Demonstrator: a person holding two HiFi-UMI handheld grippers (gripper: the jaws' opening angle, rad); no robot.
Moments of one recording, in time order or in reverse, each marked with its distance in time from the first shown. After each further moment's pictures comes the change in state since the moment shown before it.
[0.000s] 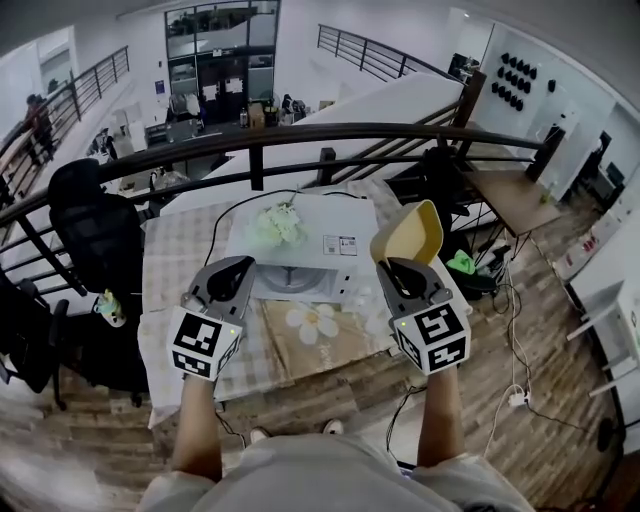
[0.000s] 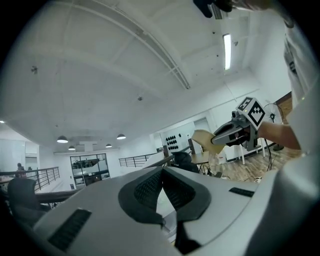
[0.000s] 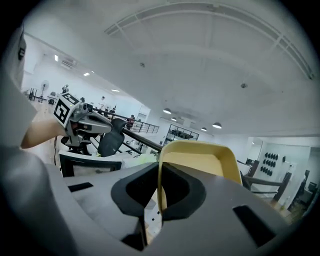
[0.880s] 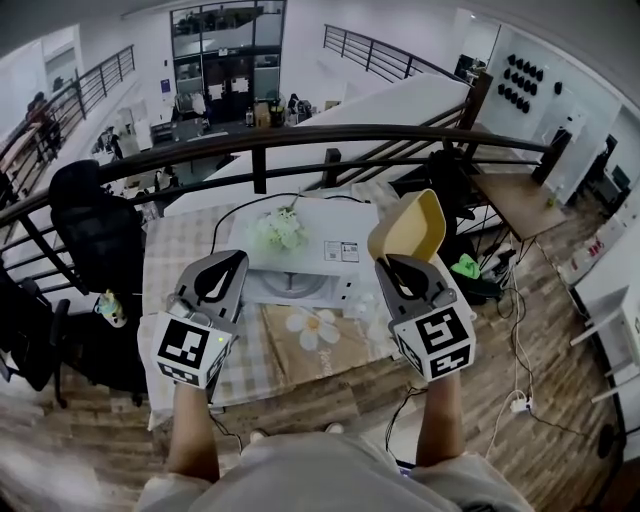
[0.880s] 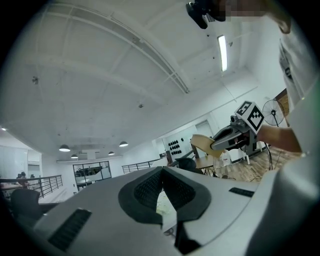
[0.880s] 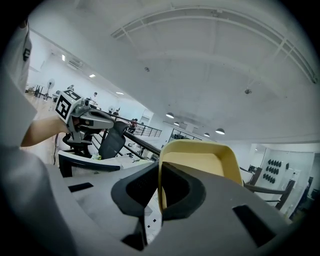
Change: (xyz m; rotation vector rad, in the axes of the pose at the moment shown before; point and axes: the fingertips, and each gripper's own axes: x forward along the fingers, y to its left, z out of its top) left arm -0.001 0.013 0.034 0.051 -0.071 0.042; right arm 0.010 -0.007 0.021 -0.042 -0.055 0.024
